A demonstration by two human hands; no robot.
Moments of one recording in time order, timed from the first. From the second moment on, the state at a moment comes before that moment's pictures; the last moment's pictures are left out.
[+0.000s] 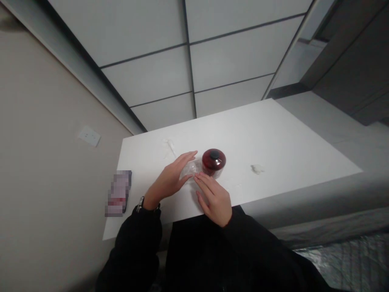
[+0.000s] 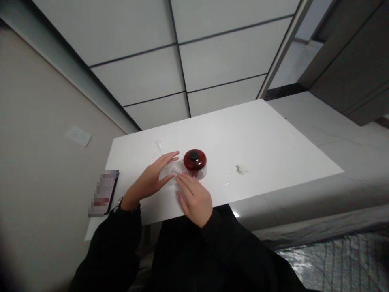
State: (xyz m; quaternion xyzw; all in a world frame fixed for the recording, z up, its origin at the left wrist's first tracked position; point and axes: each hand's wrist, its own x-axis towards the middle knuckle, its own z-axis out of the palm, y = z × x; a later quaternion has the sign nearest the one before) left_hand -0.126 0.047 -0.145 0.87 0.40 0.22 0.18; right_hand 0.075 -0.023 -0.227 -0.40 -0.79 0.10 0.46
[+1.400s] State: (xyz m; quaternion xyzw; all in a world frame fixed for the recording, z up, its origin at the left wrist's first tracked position) left_hand -0.114 0.048 -0.108 0.76 0.52 0.35 0.19; right_hand 0.073 -0.021 -0.231 -0.40 -0.78 0.12 0.47
